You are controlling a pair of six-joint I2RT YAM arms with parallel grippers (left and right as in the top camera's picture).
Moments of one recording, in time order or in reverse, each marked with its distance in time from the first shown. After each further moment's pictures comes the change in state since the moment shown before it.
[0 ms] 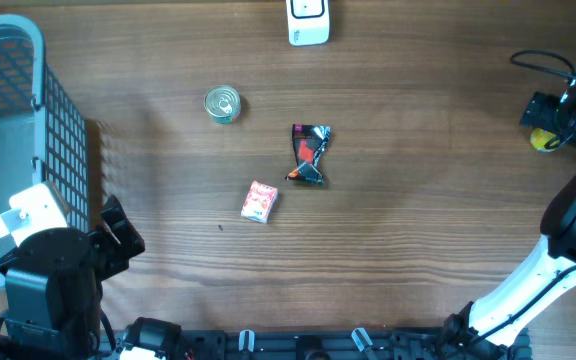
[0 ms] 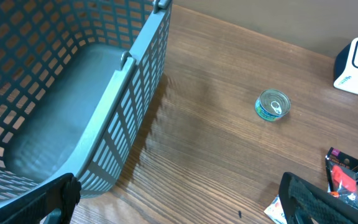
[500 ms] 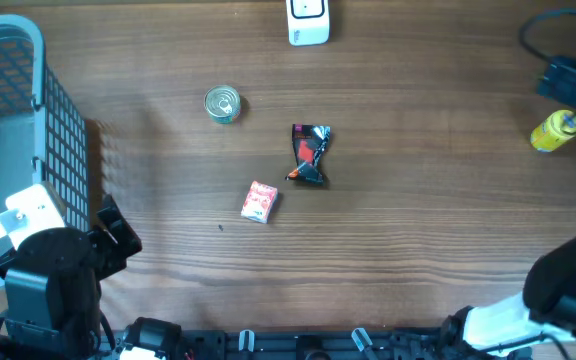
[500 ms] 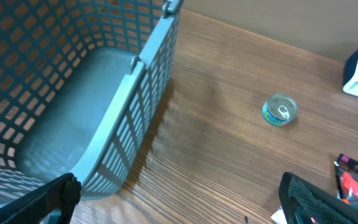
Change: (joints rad) left arm 0.000 0.000 0.000 0.000 -0.037 0.000; right arm 0.151 -0.411 -0.004 -0.121 -0.019 0.065
